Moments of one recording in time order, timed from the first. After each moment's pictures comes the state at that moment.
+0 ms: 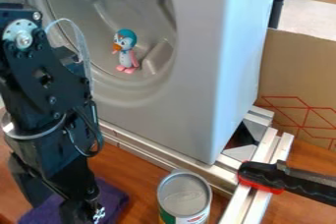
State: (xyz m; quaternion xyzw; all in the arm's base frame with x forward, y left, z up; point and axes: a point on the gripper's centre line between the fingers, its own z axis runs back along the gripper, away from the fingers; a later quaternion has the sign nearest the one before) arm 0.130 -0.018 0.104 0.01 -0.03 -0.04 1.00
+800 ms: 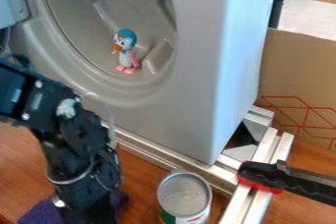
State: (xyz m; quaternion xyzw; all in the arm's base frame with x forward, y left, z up) arm 0.155 -0.021 0.024 -0.04 -0.02 -0.11 0.99
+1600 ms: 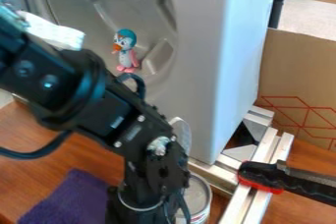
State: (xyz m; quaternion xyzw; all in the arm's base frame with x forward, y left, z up) arm 0.166 -0.071 0.013 0.02 0.03 -0.14 0.99
